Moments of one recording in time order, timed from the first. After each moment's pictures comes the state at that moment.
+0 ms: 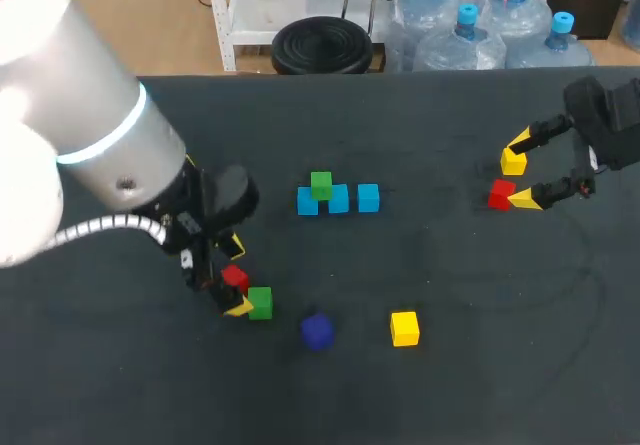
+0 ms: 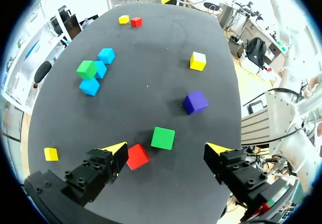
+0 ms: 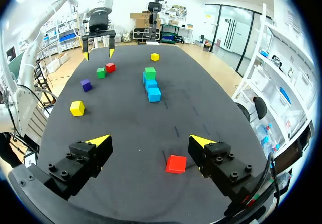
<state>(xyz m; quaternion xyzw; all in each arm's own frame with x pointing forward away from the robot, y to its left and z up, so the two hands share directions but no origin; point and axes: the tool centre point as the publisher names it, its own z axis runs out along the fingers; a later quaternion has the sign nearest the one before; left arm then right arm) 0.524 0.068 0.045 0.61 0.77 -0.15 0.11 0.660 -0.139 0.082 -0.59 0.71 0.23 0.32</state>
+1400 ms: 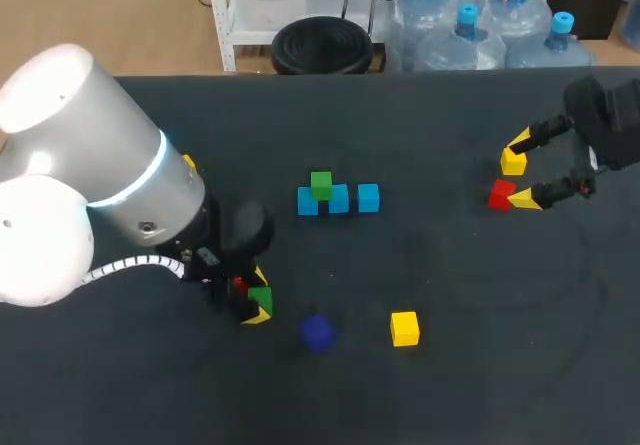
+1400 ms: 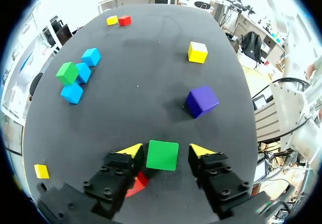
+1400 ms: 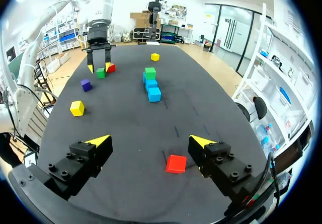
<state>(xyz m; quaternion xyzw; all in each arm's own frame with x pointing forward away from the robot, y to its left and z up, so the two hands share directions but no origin) 0.527 0.047 0.001 0.65 0.74 -0.16 0.13 0.660 -0.139 0.082 -0.59 0.71 0.23 0.32</state>
